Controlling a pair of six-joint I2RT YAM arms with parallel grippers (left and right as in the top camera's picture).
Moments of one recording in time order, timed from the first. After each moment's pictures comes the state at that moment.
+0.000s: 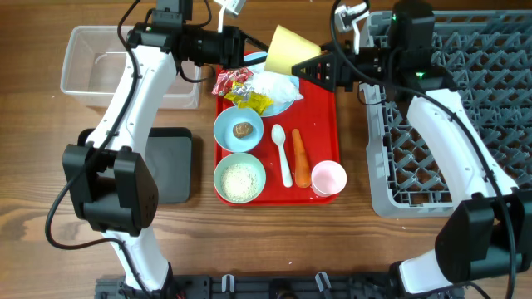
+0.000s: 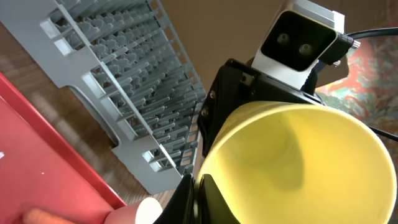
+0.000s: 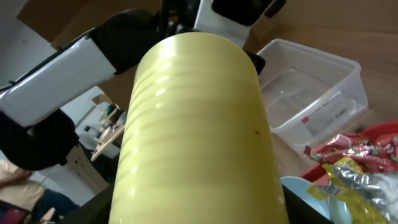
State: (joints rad) left arm -0.18 1.99 1.79 -0.72 1.36 -0.18; right arm 0.13 1.69 1.35 -0.15 -1.31 0.22
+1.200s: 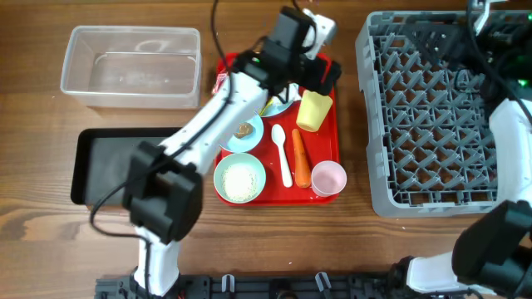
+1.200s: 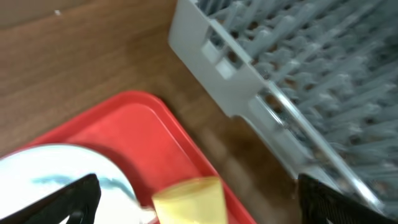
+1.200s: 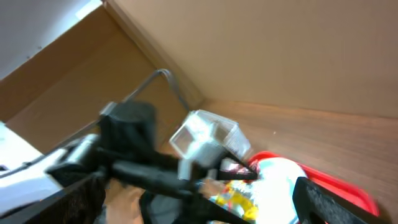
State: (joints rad) left arm -0.60 2.07 1.78 -0.47 0.19 -0.08; right arm -0.33 1.64 1.36 -0.01 -1.40 0.38
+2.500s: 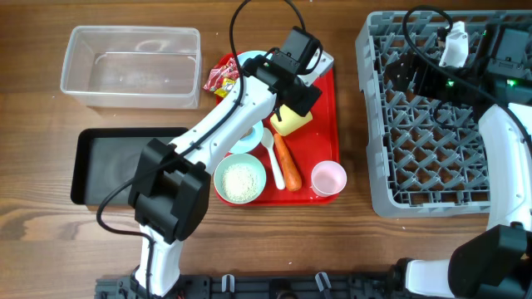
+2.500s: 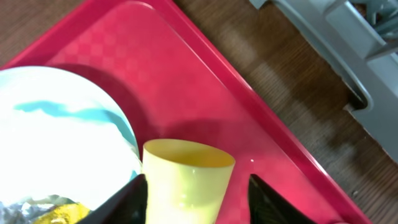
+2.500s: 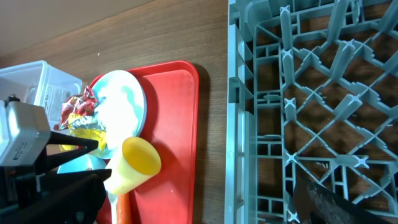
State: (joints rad) left arm -0.63 2.08 1.79 -0.77 0.11 0.08; right arm -0.23 1.57 1.37 -0.76 -0.53 0.02
